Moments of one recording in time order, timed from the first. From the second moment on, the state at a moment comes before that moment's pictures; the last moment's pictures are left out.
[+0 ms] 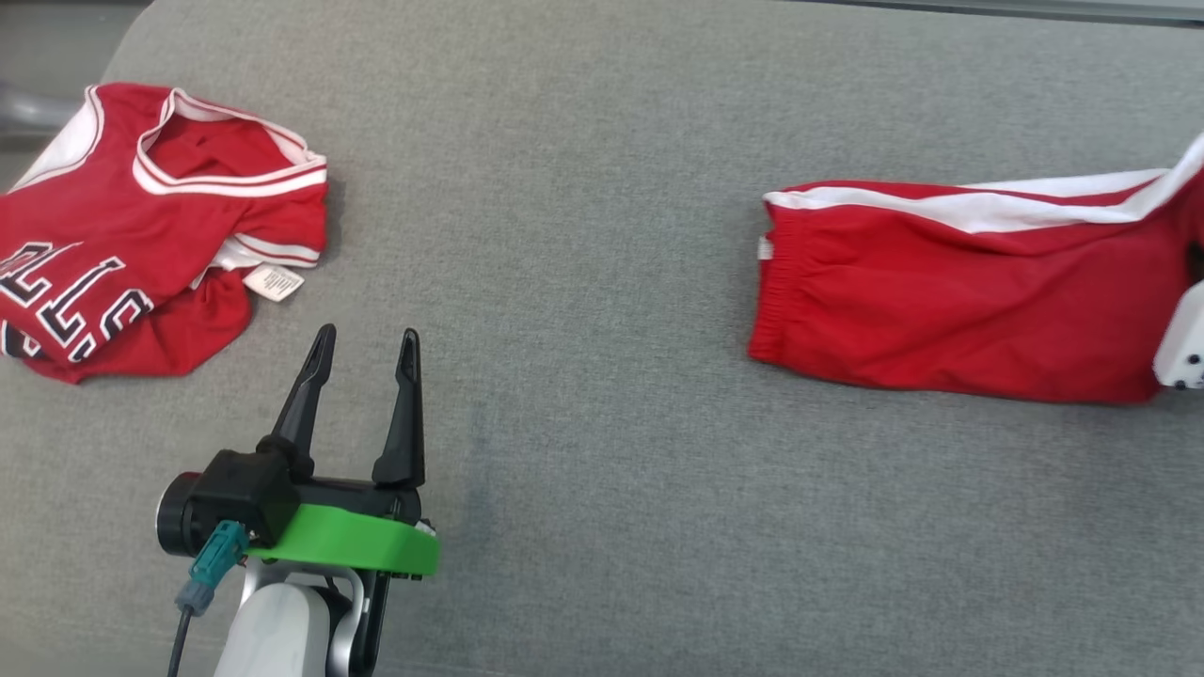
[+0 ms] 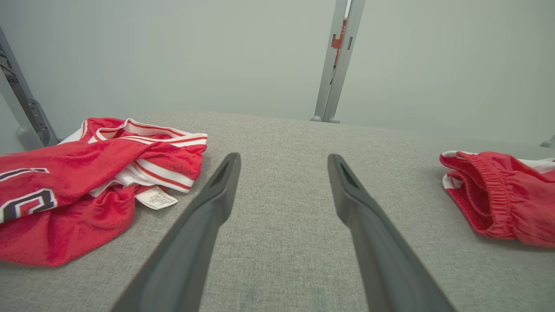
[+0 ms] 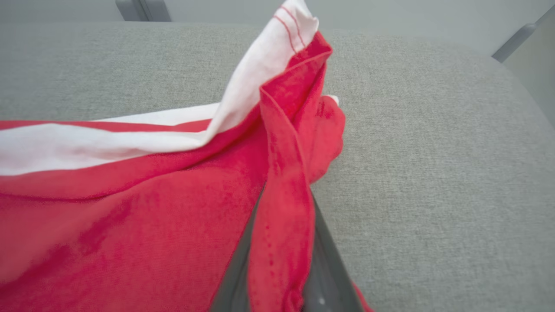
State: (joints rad) left arm -0.17 0.05 -0.14 0.14 -0.24 -0.12 -0.26; right arm -0.58 -0.45 -0.07 0.68 0.31 0.13 0.19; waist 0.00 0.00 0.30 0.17
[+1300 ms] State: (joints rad) left arm -0.15 0.05 -0.17 0.17 -0.29 -0.11 -0.26; right arm -0.60 -0.18 0.32 0.50 0.27 0.13 0.34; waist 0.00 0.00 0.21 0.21
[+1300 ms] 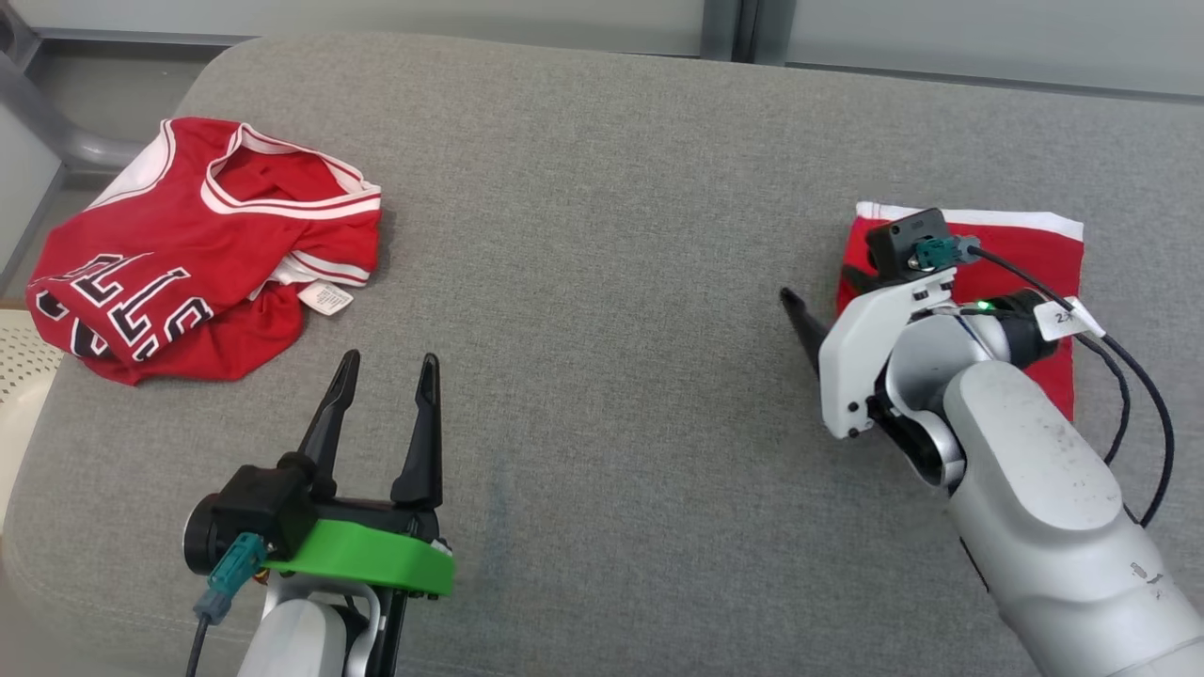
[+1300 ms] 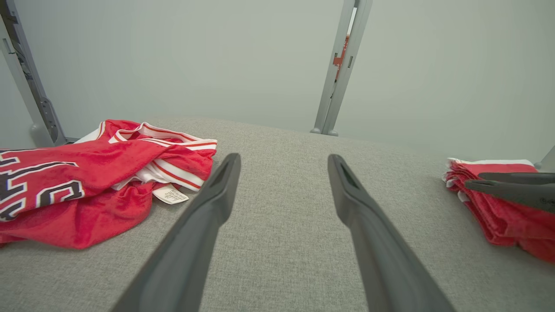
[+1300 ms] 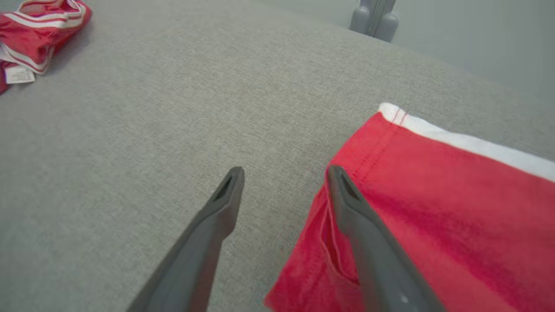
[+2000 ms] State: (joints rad) left arm -0.13 0.05 -0.16 0.18 -0.29 -0.11 -0.26; right arm -0.37 -0.29 0.04 0.25 0.28 0.13 -0.07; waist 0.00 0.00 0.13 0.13
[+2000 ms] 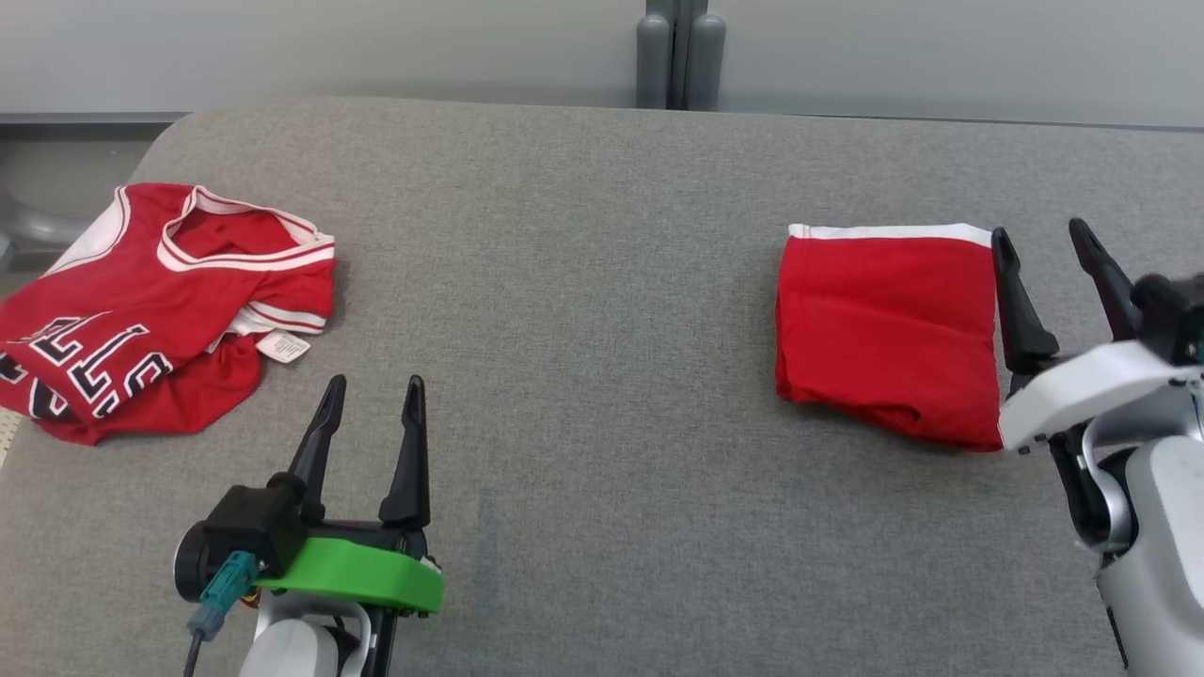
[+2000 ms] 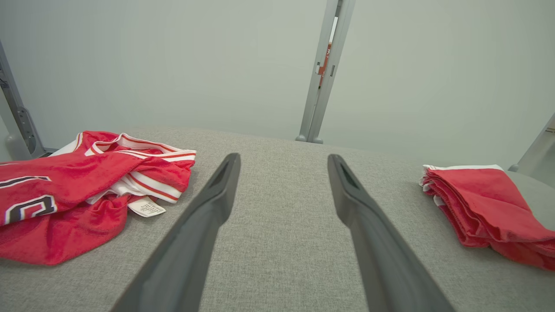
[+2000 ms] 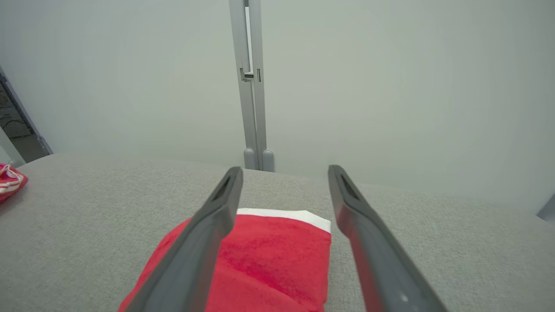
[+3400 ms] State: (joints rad) left arm -0.10 0.05 -0.09 0.29 -0.26 -0.12 -0.26; right arm -0.19 -0.16 0.00 0.36 0.22 0.13 -0.26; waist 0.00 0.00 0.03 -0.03
